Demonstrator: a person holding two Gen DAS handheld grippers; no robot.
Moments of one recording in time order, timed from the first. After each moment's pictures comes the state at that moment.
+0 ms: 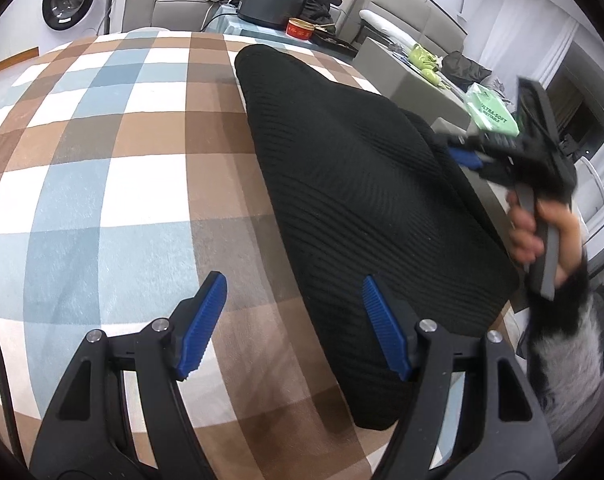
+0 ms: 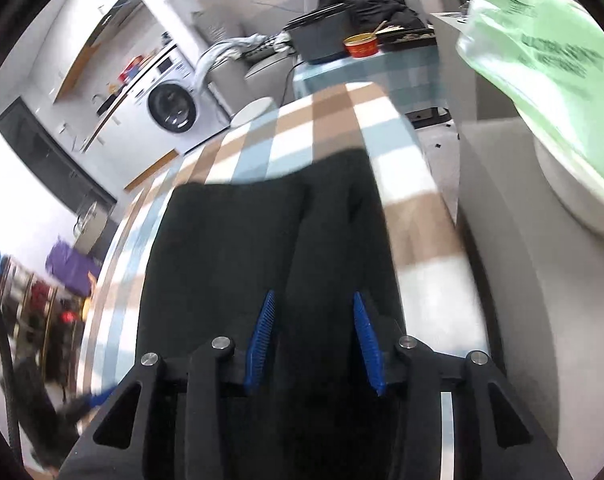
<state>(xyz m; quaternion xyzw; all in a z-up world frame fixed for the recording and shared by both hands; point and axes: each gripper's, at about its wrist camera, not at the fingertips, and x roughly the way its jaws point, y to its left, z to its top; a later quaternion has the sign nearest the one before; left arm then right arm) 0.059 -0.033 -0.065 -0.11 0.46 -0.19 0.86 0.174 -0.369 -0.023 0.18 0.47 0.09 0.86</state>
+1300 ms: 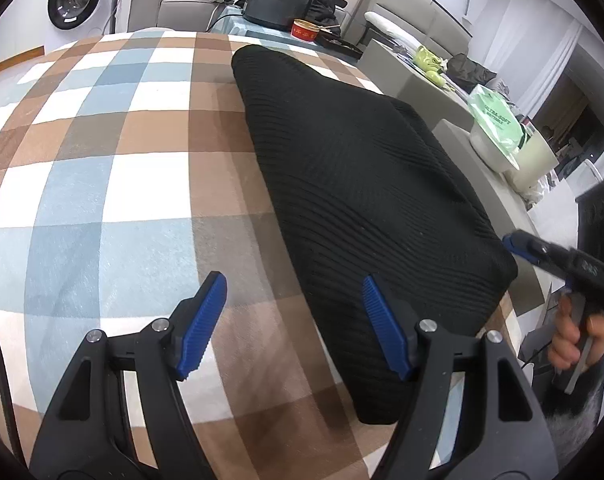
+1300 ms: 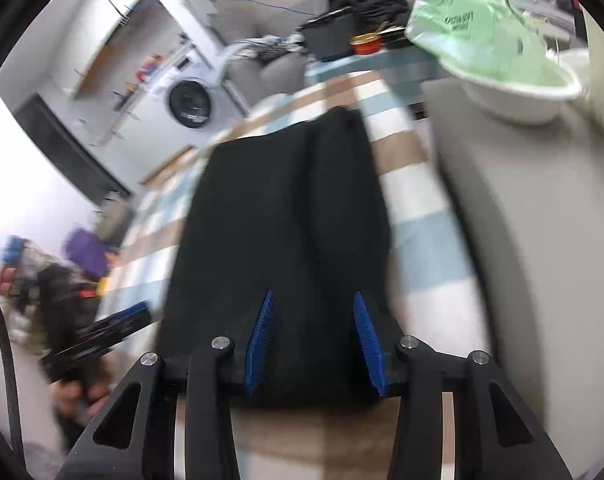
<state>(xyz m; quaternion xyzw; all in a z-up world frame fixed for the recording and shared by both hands) 0.055 -0.038 -0.064 -0.11 0.46 -0.18 0.86 0.013 -0.376 -0.007 0.19 0.45 0.15 0.86</state>
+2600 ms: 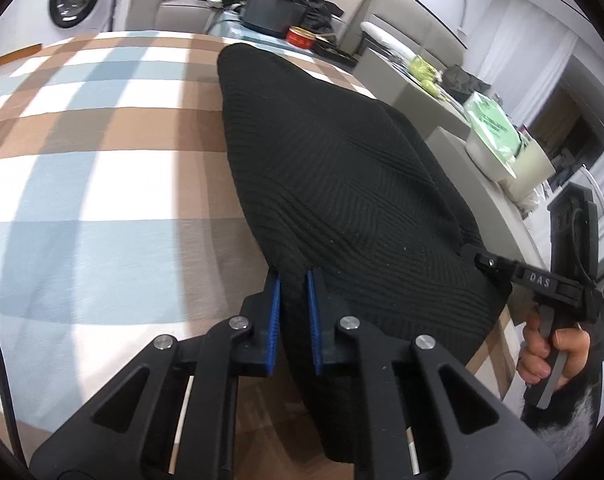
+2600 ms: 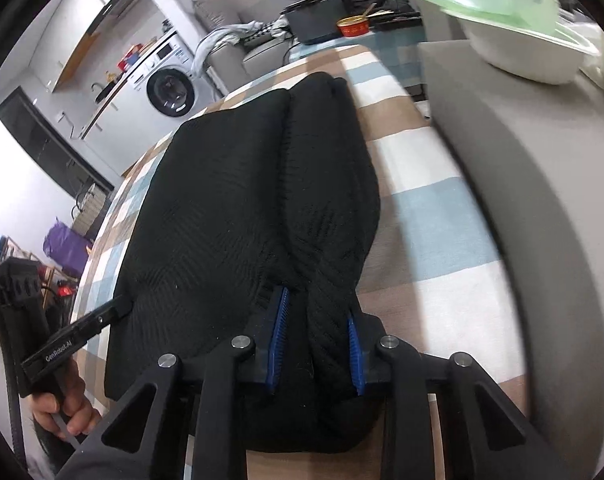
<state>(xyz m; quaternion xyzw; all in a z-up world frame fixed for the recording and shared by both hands) 0.056 -0.032 -0.077 -0.13 0.45 -0.18 0.87 0.044 -0.346 -0.051 0.15 0.49 0.10 0.85</state>
